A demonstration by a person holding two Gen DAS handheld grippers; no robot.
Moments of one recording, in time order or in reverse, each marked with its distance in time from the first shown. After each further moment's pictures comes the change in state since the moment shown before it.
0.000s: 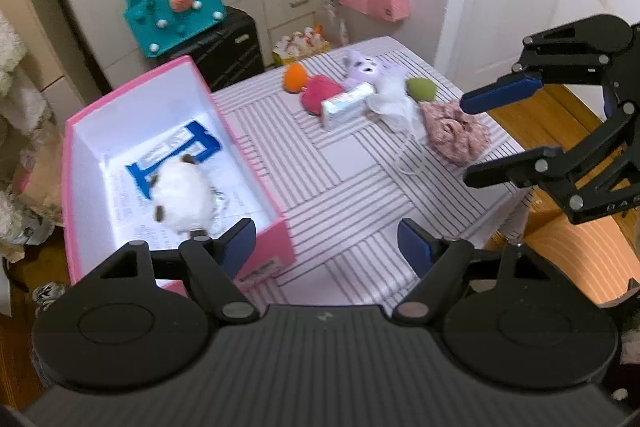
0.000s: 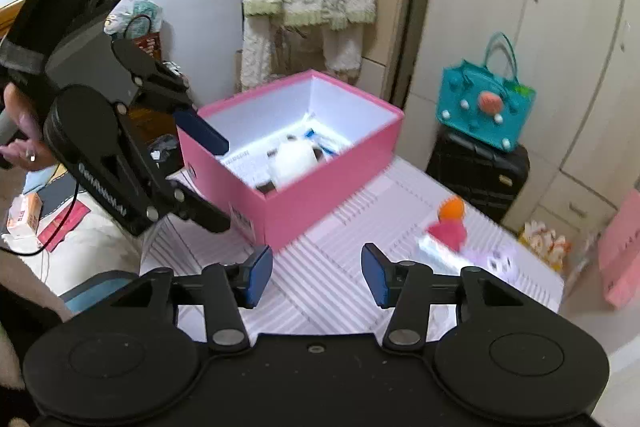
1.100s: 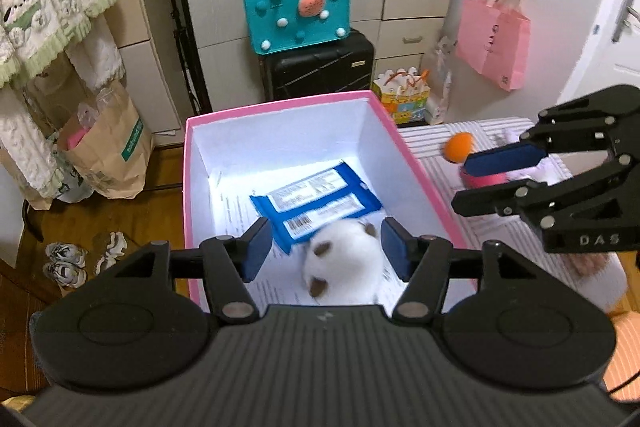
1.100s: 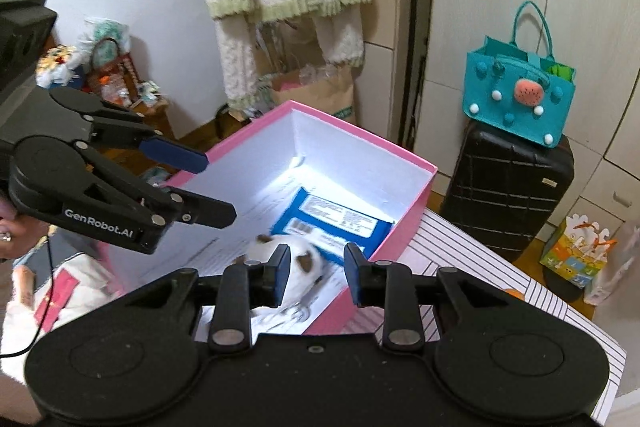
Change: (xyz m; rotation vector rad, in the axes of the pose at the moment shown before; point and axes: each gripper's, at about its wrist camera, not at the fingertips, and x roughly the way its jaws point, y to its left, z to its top) left arm 0.027 0.166 0.031 -0.277 -0.089 0.144; right arm 0.159 -0.038 0.123 0.126 0.066 0.076
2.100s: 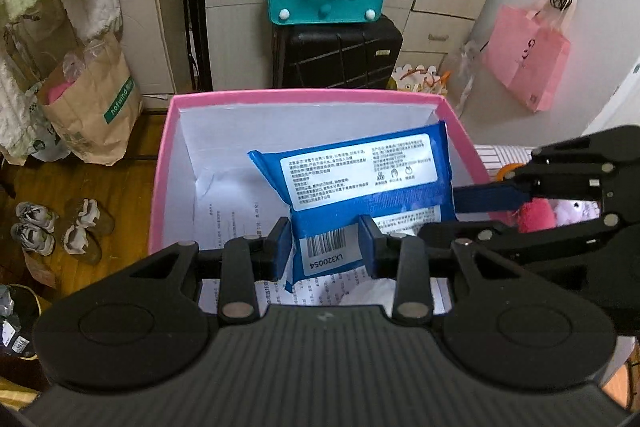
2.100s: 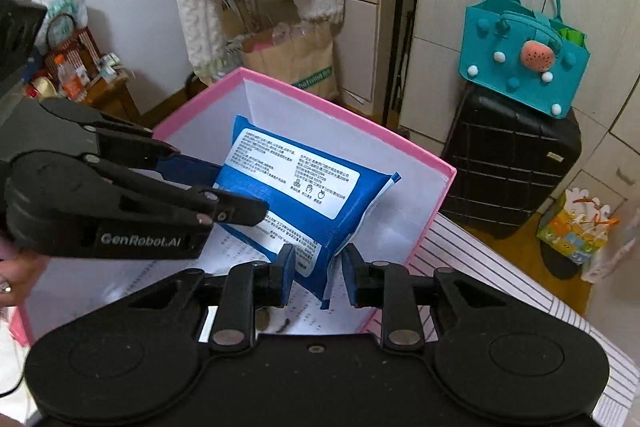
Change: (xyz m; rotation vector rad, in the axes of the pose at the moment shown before) left arm 0.113 0.048 0.023 -0.155 0.062 -0.027; right arm 0.098 -0.017 0.030 0.039 0.140 -0.053
